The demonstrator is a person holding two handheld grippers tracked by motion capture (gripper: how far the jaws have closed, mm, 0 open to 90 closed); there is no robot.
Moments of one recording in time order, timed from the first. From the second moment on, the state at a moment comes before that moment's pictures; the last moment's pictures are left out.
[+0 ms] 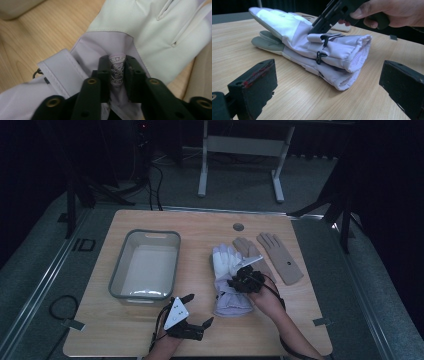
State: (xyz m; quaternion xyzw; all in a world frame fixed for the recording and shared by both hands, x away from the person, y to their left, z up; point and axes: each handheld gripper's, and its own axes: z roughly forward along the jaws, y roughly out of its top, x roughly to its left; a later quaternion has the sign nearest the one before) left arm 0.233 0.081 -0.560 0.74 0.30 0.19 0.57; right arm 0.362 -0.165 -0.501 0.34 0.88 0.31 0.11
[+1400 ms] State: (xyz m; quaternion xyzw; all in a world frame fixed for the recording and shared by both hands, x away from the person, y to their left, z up) left arm 0.288 0.019 -0.505 0.79 0.41 0.12 0.44; right arm 0.361 -0.217 -0.492 0.40 0.80 0.43 0.11
